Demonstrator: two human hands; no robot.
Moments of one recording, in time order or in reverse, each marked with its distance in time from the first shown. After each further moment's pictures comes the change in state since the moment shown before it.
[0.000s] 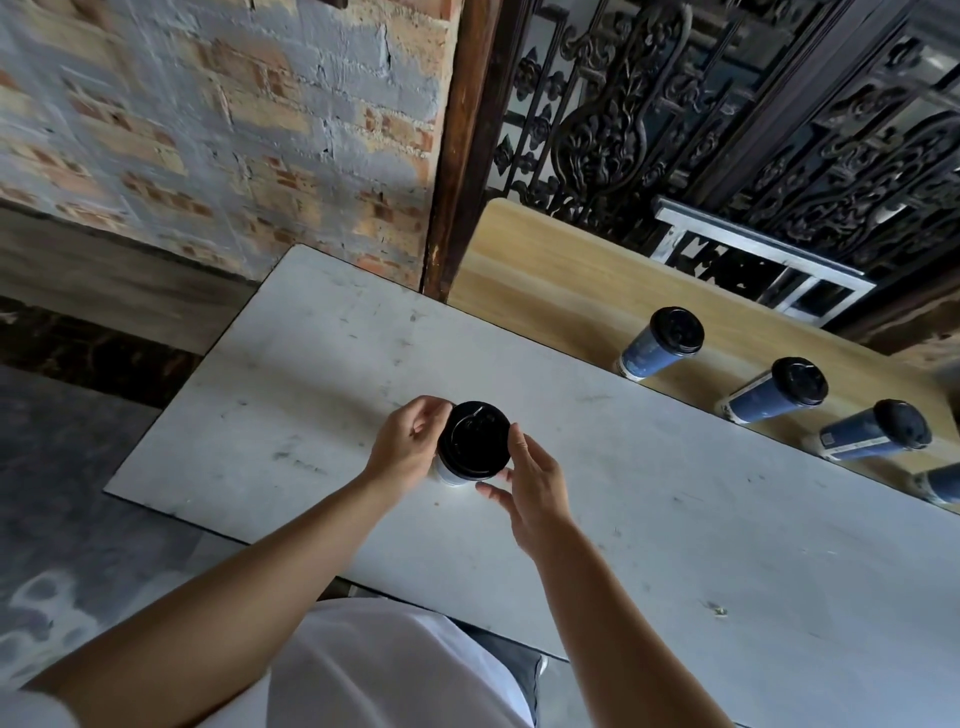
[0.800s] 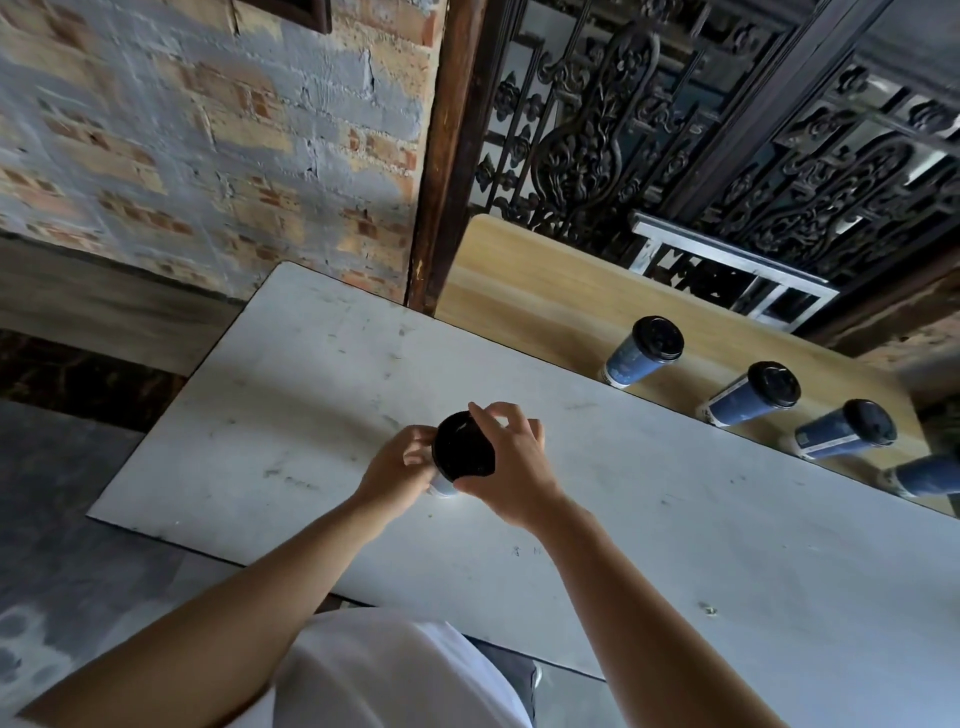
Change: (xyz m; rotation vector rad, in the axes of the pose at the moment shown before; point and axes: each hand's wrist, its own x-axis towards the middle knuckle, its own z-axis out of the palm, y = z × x) left_hand -0.006 -0.015 -0.001 0.003 -0.096 -0.182; right_hand -0.010 -0.037 0.007 -1.253 -0.156 -0.524
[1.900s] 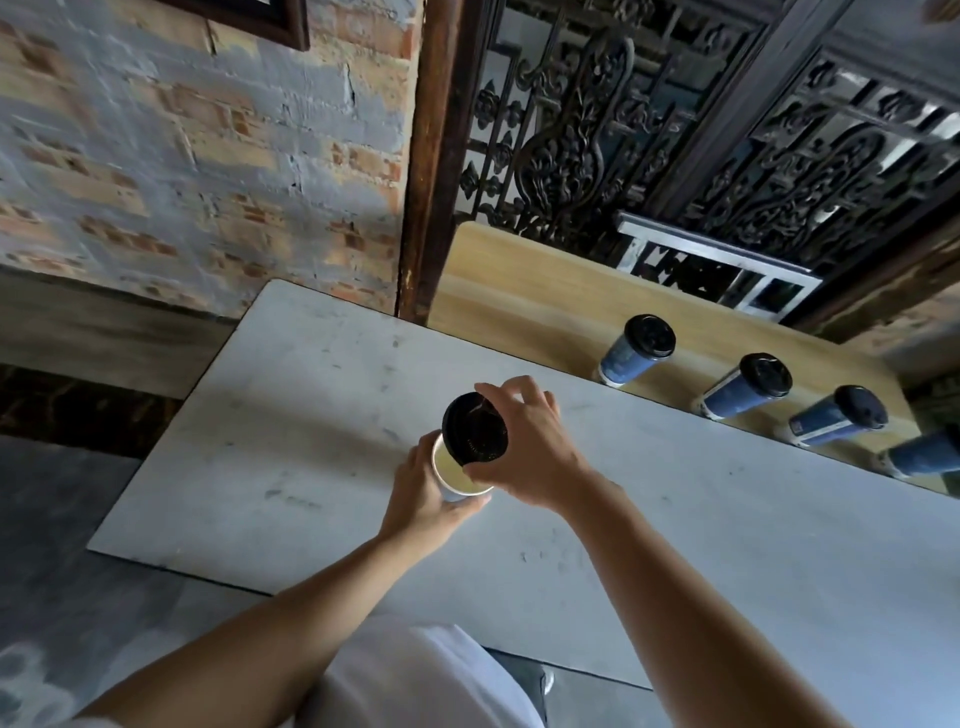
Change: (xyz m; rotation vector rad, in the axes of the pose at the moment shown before) left_hand 0.004 -0.027 0.025 0.354 0.129 0.359; right_hand 0.003 -0.020 -0.040 -0.104 0.043 -0.028
